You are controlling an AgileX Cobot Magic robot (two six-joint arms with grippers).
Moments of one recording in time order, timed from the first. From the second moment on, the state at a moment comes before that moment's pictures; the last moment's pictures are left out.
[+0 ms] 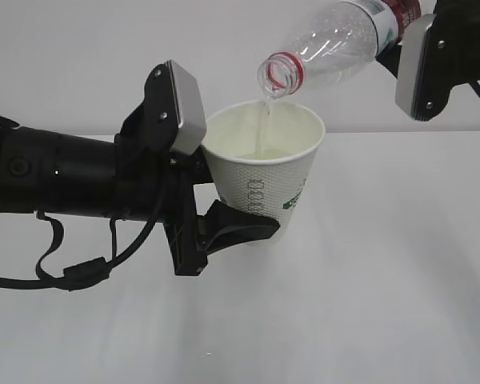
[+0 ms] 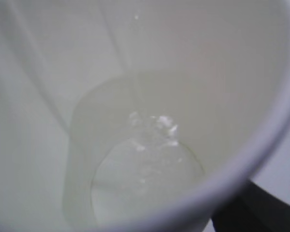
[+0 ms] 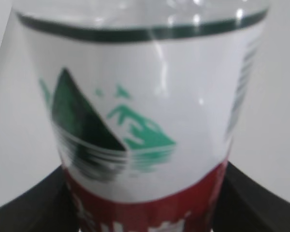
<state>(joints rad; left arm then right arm) -0.57 1.65 -0.85 1.30 -0.67 -0.73 0.09 1.51 -0.95 -0.99 -0.61 -0.79</state>
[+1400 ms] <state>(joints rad) -0.57 1.65 -0.85 1.30 -0.67 -0.73 0.09 1.51 -0.95 -0.98 -0.61 -0.79</state>
